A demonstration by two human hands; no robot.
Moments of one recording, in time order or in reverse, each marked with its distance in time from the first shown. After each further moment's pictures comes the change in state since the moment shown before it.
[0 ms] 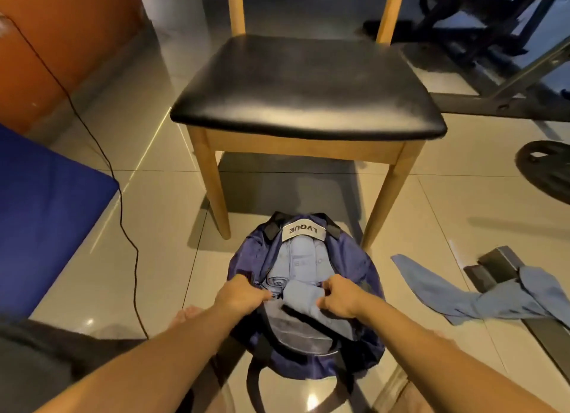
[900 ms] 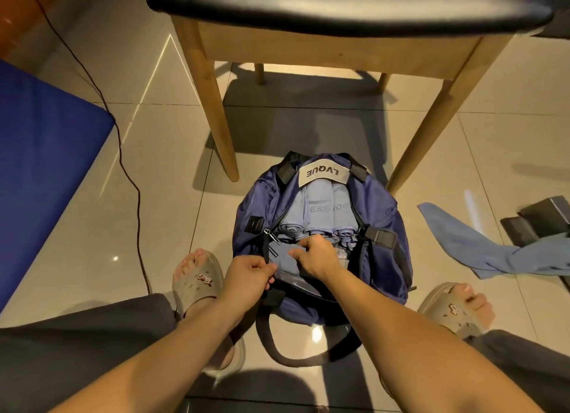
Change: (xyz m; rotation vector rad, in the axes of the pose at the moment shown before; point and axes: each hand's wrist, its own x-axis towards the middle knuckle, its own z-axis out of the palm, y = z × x) left_hand -0.034 -0.056 0.055 -0.544 0.030 0.150; right_hand 0.085 0.001 0.116 0.164 0.177 0.015
